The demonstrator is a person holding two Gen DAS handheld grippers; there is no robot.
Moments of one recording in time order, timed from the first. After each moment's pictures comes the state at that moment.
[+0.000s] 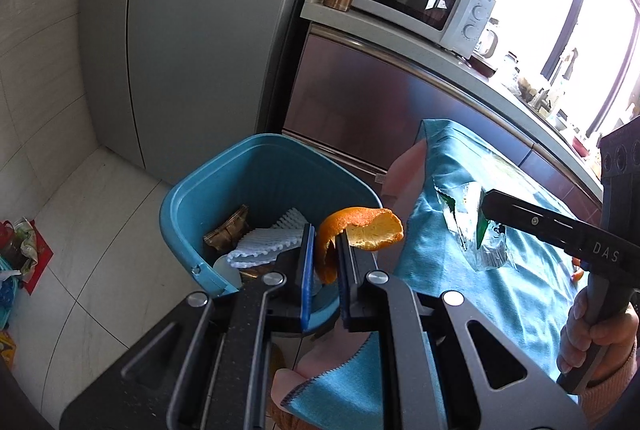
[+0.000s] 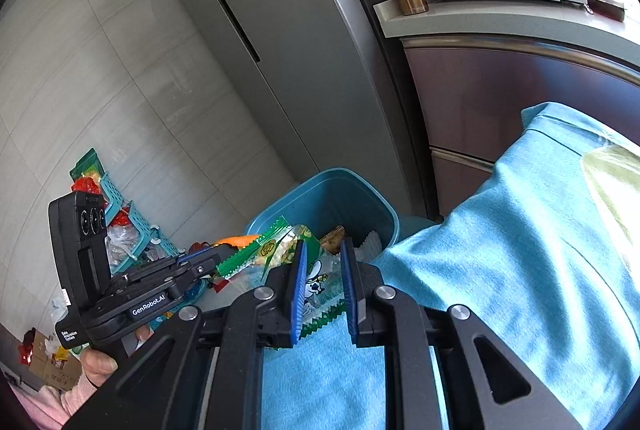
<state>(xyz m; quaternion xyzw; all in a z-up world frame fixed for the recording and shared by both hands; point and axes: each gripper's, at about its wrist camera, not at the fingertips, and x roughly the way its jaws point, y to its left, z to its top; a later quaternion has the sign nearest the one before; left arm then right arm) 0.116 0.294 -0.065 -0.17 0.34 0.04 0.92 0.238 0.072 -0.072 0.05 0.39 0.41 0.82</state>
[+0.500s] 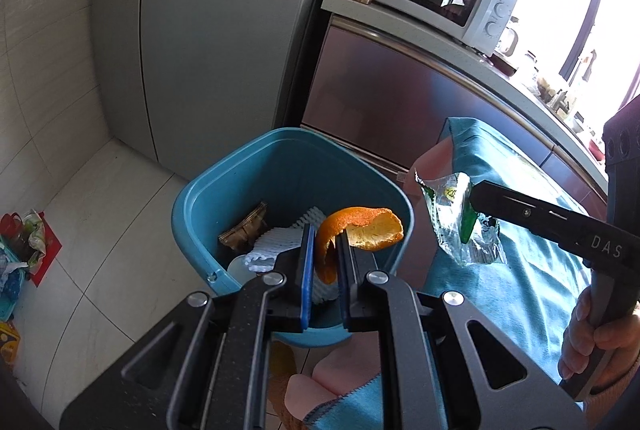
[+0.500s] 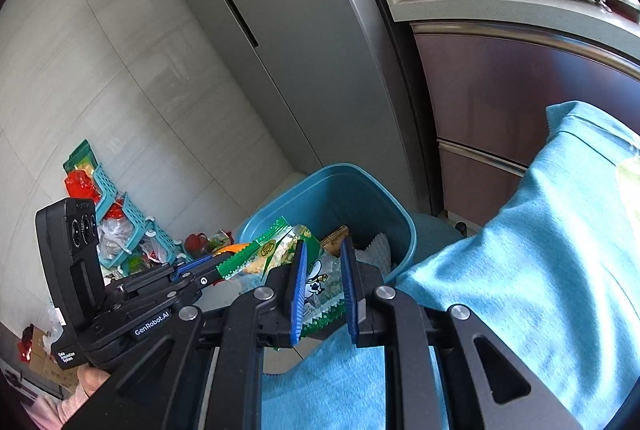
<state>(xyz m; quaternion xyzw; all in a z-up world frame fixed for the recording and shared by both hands) 0.132 0.305 -0.082 -0.18 0.36 0.08 0.91 0.253 0.110 -0.089 0.03 0.41 0.41 0.82</state>
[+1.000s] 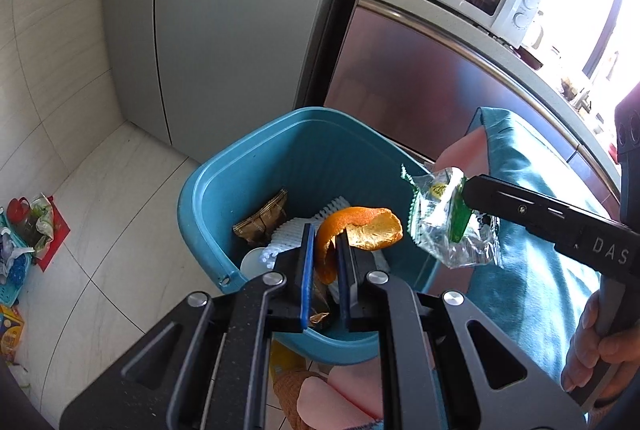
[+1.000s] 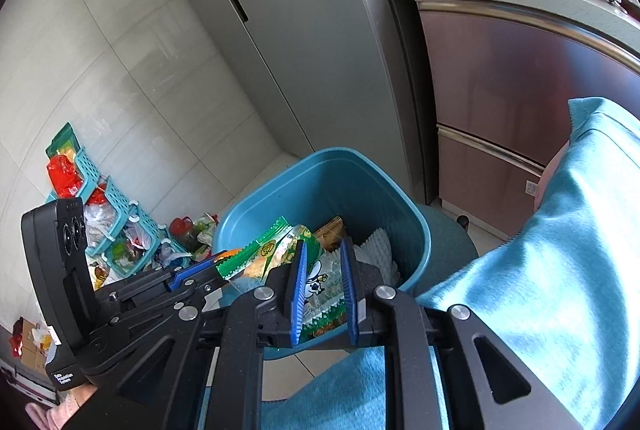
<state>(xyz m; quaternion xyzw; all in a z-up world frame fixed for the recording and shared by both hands) 0.155 0.316 -0.113 -0.18 0.39 0.10 0.90 0.262 0.145 -0.109 -0.01 0.44 0.39 0.81</state>
